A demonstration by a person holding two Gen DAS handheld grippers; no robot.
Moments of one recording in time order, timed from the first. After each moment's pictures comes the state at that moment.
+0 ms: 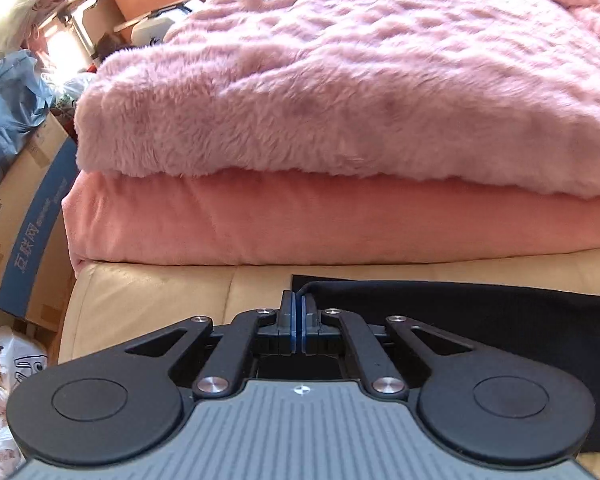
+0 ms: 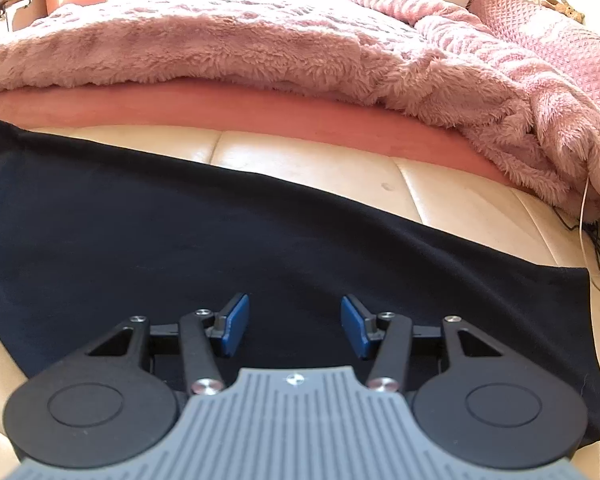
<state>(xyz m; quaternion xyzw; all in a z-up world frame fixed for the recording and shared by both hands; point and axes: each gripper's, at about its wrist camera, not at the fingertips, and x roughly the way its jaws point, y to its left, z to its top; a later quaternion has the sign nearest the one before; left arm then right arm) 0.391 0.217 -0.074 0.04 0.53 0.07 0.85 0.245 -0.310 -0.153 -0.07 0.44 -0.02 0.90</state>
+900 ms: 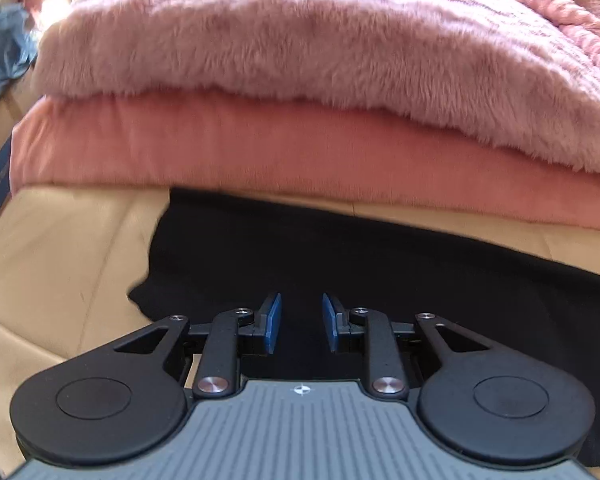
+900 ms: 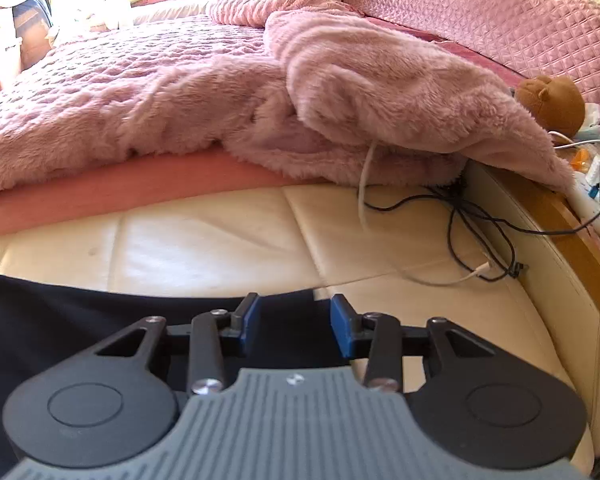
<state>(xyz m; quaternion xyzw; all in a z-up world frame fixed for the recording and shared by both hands) 0.325 0.164 -0.129 -0.03 0.52 0.06 0.85 0.245 -0.583 -0.111 0.03 0.41 -0.12 0.91</state>
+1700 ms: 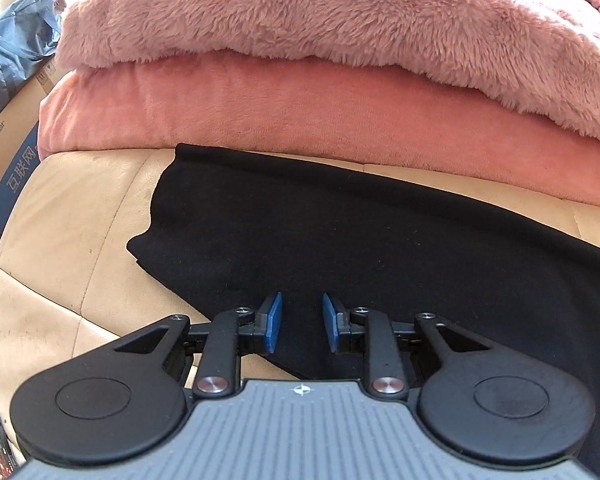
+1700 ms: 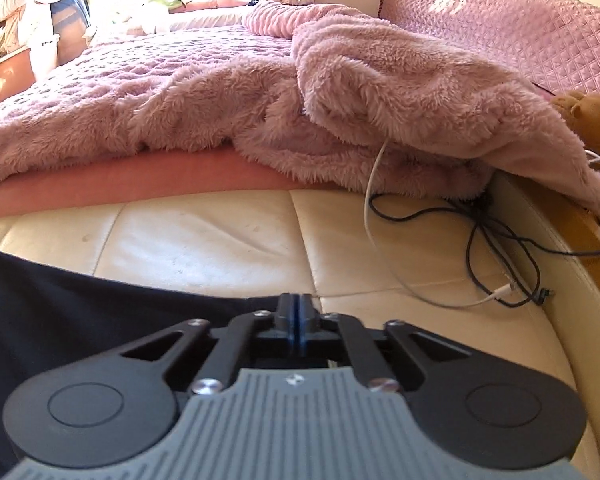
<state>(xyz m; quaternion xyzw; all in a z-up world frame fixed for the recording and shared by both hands) 0.322 0.139 -0.140 -0.01 0.55 0.12 0.83 0.248 -0.607 -0.135 0.01 0.38 -0.07 0.92</state>
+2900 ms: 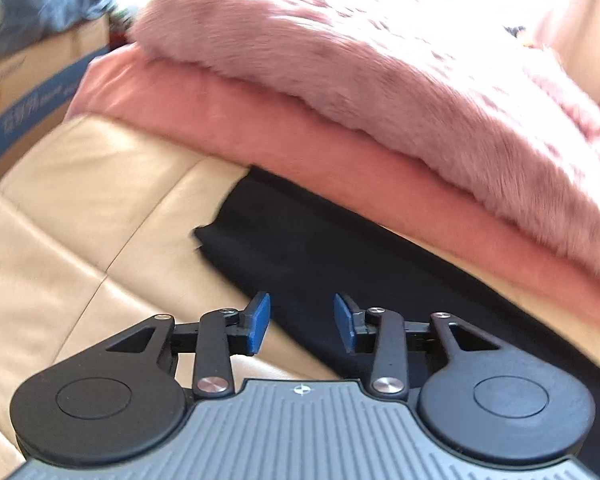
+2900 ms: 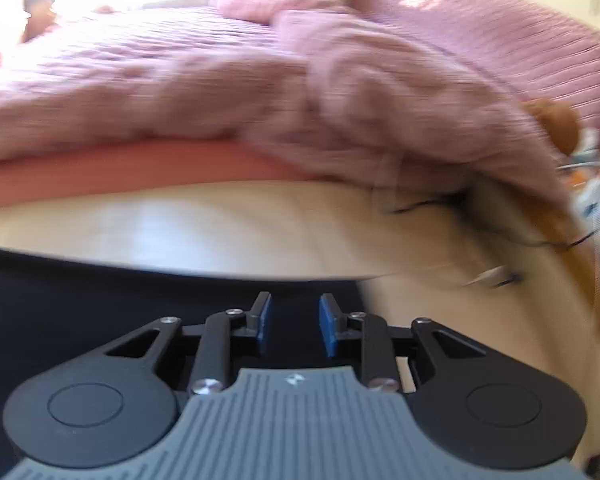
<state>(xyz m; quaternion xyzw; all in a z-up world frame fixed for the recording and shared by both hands) 0.250 0.205 -0.108 -0.19 0.44 0.12 0.87 0.243 -0.519 -0.118 -0.01 0.41 -0.12 0.91</state>
